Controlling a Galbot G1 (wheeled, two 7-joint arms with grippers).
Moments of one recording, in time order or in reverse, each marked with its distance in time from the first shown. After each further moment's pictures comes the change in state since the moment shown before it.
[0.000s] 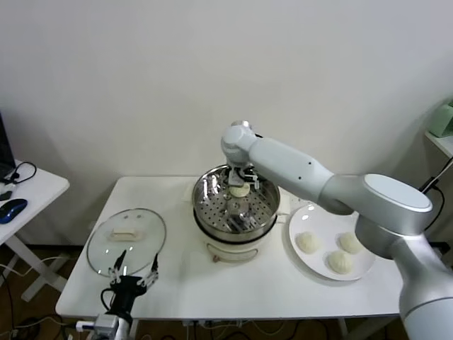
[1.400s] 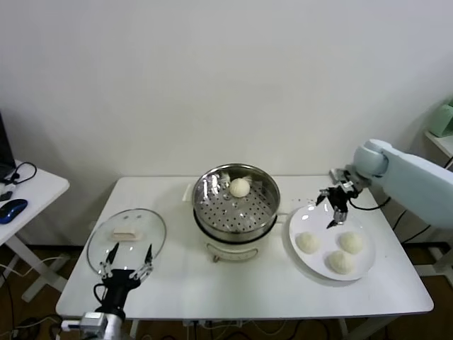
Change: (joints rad) left arm 0.027 0.016 -0.020 -0.083 -0.107 0.006 -0.014; right arm -0.142 -0.592 -0.073 0.058 0.768 -0.599 0.020
